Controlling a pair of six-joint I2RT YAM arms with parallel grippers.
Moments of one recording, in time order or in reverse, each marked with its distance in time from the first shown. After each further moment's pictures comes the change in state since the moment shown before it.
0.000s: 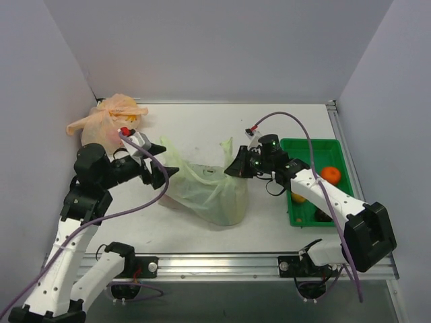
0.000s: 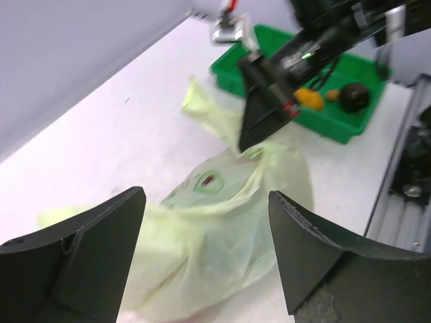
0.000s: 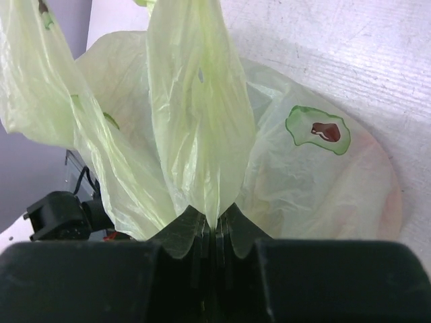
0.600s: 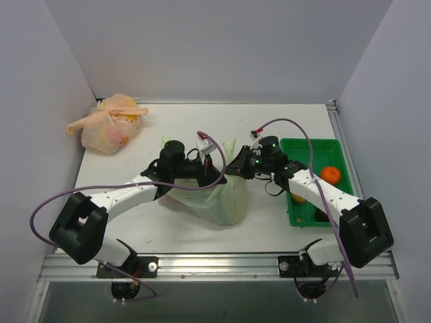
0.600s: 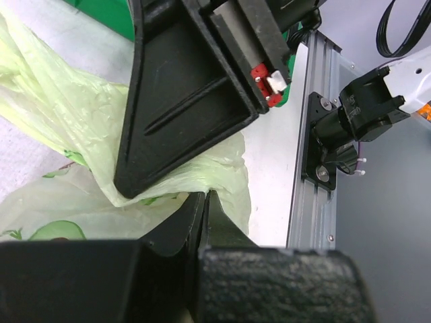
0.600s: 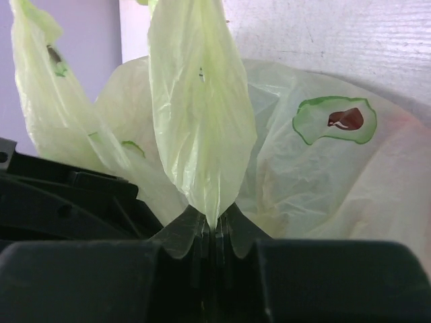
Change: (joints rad) left arm -0.292 0.610 -0.175 0.598 0.048 -0.322; right arm -0.013 0.021 -0.050 0.109 -0.035 0.250
